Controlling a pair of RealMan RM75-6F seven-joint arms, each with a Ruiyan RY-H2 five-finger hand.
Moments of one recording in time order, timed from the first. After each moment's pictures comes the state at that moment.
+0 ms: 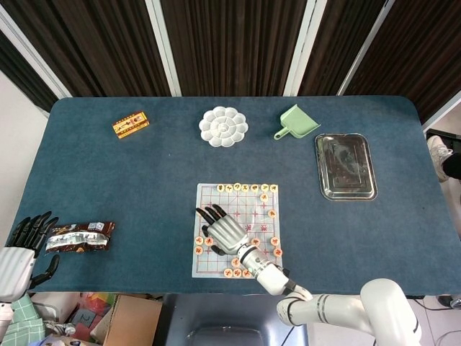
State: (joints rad) left arm -0.11 -1.09 0.02 -1.54 1.64 1.53 -0.12; right arm 0.85 -1.96 0.20 -1.19 -1.23 0.83 -0.46
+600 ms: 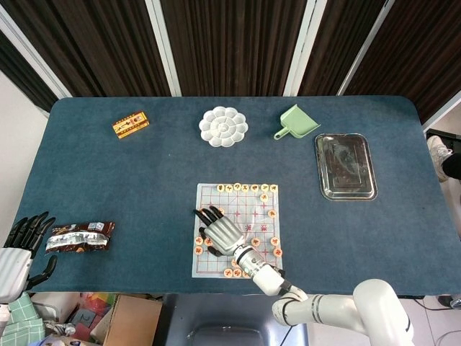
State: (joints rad) left arm -0.11 -1.08 0.02 -1.54 1.65 1.54 -0.14; right arm 0.87 -2.00 0.20 -1.15 -1.22 0.83 -0.43
